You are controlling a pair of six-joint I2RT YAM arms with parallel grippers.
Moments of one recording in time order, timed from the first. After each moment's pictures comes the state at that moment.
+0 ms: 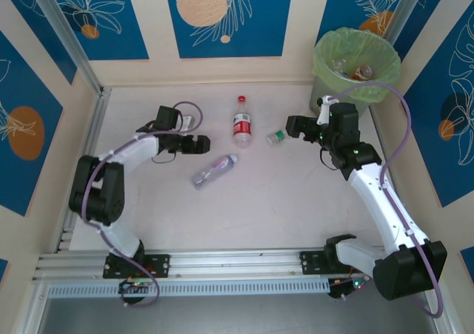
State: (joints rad) left arm -0.31 1.67 1.12 -0.41 0.30 -0.19; right arm 0.21 1.10 1.03 -0.46 -0.10 0.31
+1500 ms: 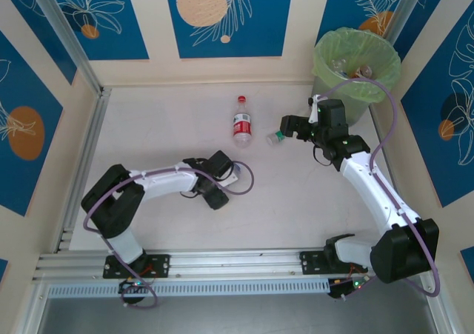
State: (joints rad) left arm -0.82 1.69 0.98 -0.59 -0.07 0.18; right arm 0.24 1.22 1.06 -0.47 -0.05 0.32
